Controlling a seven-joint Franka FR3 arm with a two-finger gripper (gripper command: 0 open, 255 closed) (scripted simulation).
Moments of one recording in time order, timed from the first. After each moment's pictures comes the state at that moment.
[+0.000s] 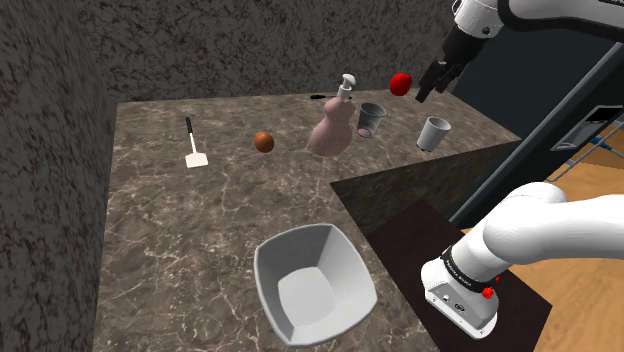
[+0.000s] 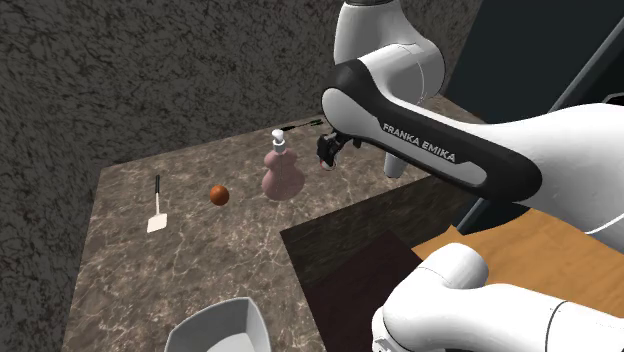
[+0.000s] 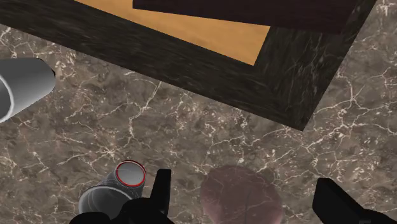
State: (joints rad) arm 0.00 -0.80 -0.02 -2.37 -0.11 1.71 -0.05
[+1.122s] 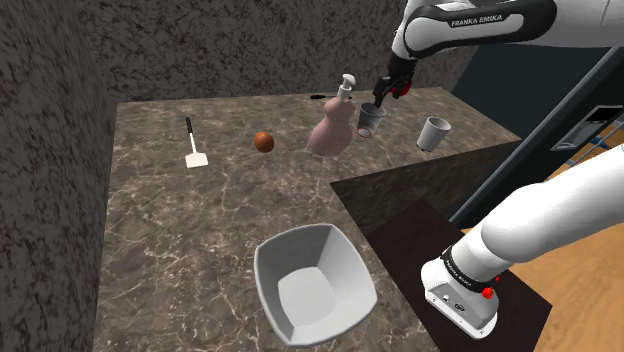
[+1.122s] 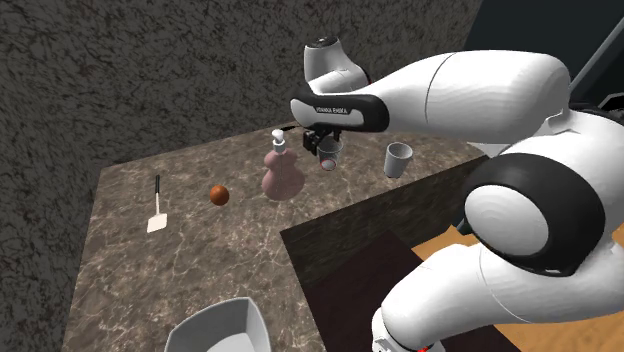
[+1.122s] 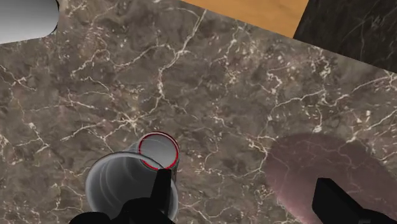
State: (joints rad) arm -0.04 -0.27 -0.09 -2.22 -0.18 2.05 -0.08
